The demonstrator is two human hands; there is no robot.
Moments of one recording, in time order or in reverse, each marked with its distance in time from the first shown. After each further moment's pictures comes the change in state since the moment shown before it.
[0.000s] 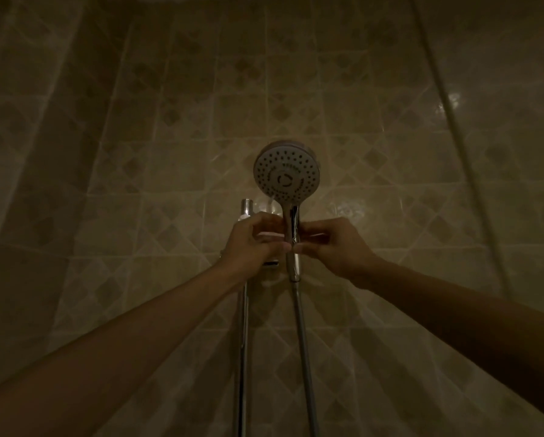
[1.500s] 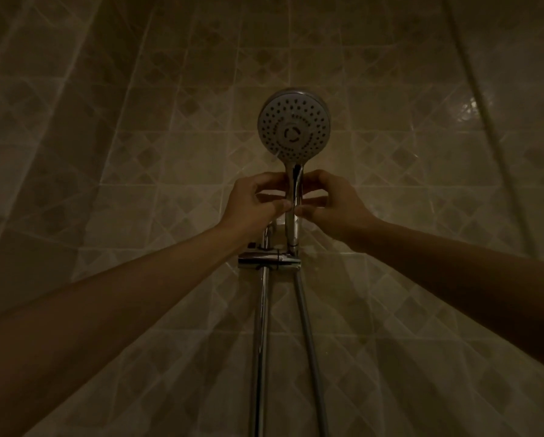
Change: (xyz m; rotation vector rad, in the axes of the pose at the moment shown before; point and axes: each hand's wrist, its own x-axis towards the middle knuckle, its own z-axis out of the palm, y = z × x) left_hand 0.035 0.027 -0.038 0.118 0.069 0.208; right_hand 0.057 -0.038 0.027 -0.017 0.026 -0.098
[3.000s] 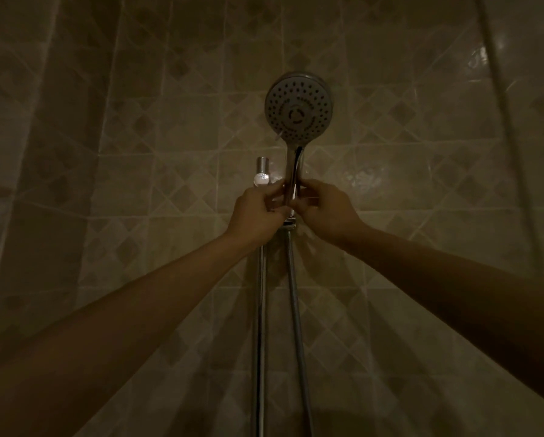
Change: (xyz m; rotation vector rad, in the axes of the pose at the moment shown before) left_hand -0.055 -0.026 0.024 0.290 -0.047 -0.124; right_hand -0.053 0.026 0.024 -0.201 0.036 0.088
